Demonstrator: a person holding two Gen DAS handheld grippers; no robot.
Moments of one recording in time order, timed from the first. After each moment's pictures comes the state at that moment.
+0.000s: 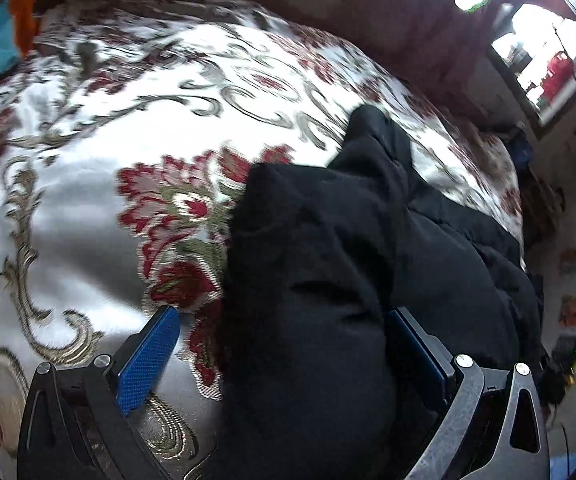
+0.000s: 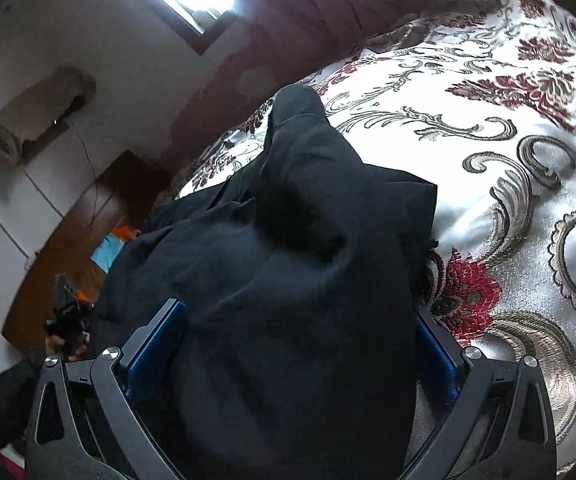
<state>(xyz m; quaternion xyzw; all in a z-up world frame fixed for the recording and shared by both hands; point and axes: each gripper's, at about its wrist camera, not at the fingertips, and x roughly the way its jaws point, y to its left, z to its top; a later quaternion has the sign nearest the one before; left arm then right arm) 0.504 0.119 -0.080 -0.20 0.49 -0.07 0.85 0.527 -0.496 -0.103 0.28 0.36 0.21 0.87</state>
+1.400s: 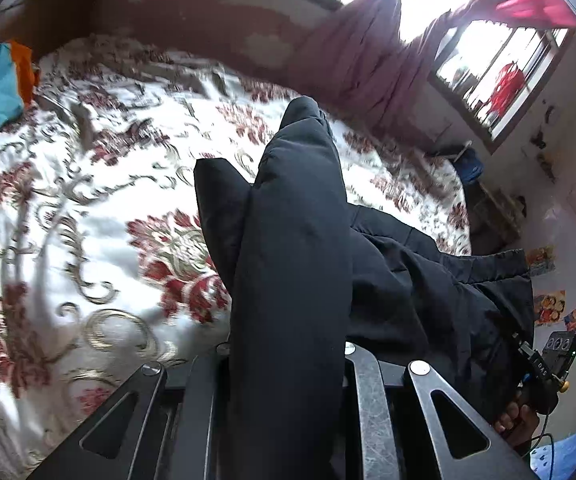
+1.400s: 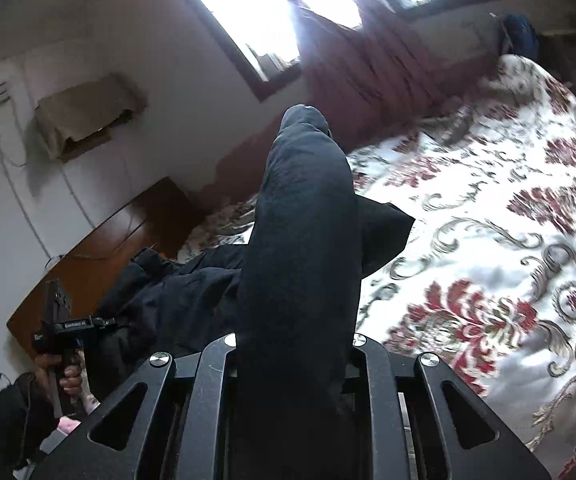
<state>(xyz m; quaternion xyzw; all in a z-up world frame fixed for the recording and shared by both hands) 0.404 0.100 0.055 -0.21 0.40 -0.10 0.89 0.425 -0.409 0.059 0.23 0.25 0.21 0.92</state>
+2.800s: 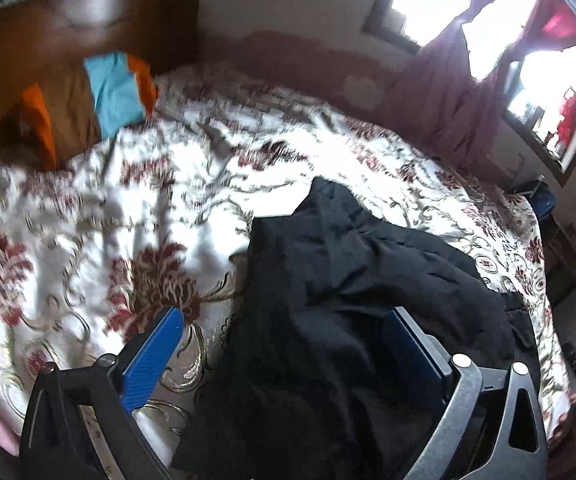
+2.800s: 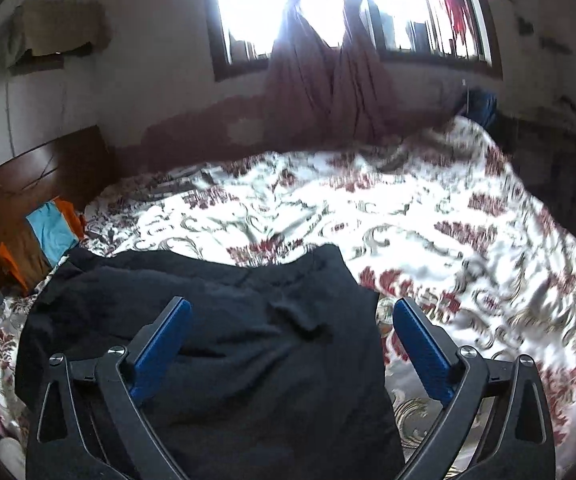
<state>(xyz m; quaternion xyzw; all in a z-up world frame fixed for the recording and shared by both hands) 0.291 0.156 0.028 -0.16 0.35 0.08 0.92 0.368 -0.340 0.079 0.07 0.26 0.03 0.96</state>
